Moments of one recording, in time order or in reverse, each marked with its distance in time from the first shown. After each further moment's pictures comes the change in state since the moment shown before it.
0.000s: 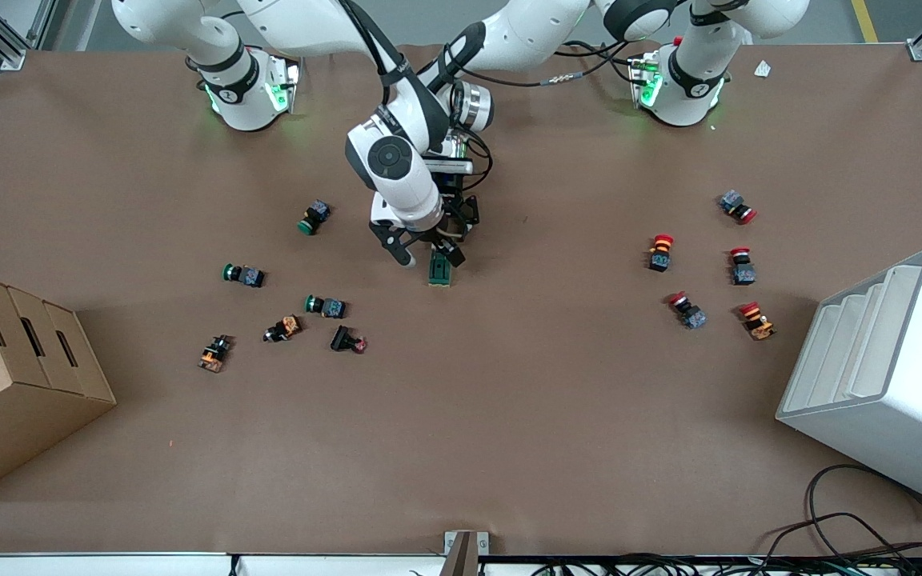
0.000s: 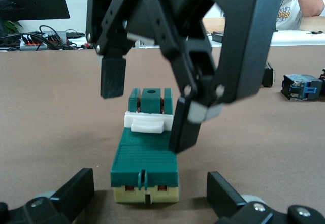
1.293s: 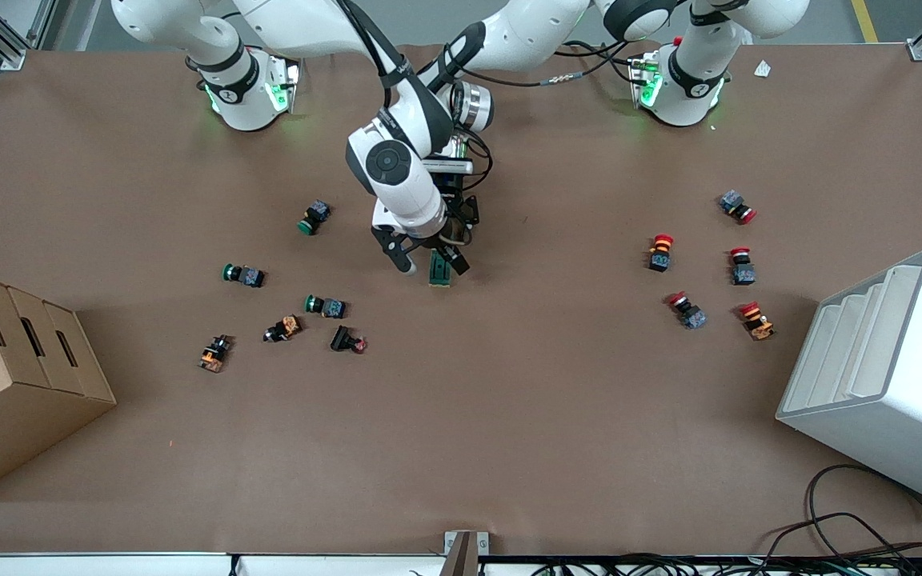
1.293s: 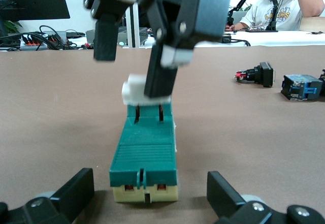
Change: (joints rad) left arm 0.000 0.000 0.000 0.000 0.000 -0.001 -0.001; right arm -0.036 -0.008 -0.011 0.086 0.021 -0.051 0.024
